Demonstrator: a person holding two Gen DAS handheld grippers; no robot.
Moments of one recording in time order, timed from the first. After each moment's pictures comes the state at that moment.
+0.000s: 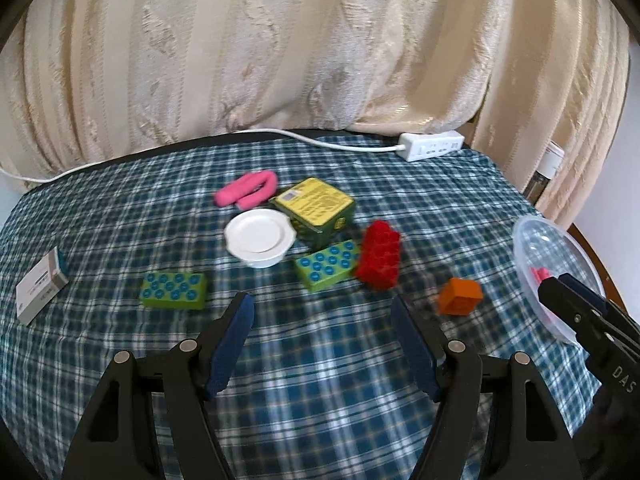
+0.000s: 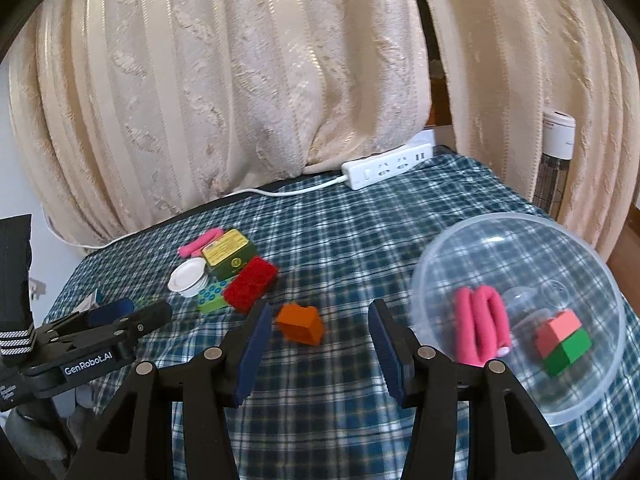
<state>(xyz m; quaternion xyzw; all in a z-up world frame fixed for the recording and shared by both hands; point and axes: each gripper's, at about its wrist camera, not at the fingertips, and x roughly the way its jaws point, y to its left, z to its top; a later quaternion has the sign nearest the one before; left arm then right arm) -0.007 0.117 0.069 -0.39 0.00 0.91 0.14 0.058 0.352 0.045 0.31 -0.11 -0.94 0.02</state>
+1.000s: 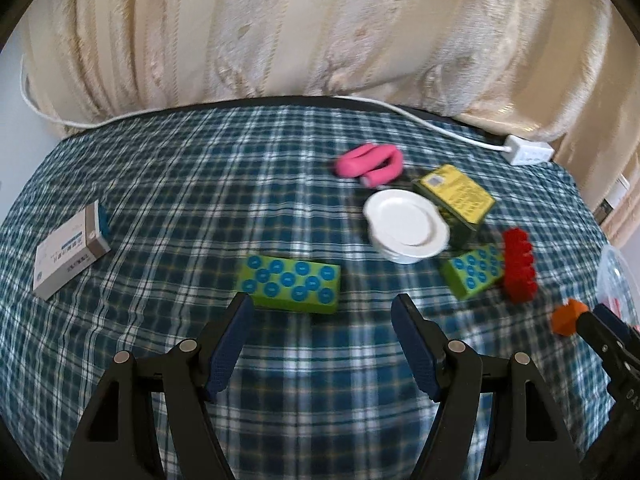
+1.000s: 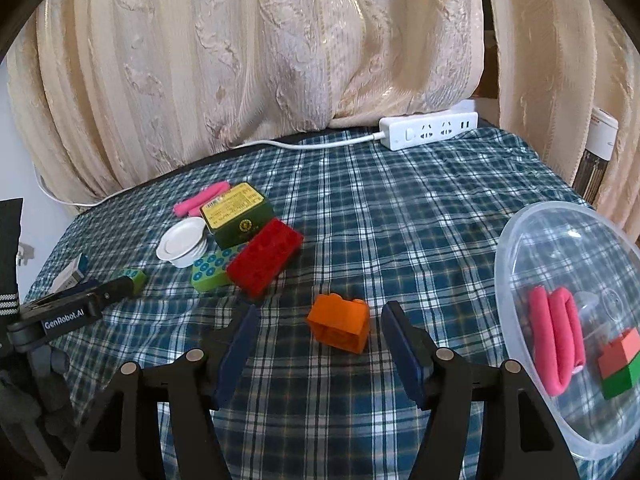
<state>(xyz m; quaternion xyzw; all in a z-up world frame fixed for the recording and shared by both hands) -0.059 0.038 0.030 -0.43 -0.03 0.90 0.04 0.002 0.318 0.006 0.38 -0.08 -0.92 0.04</state>
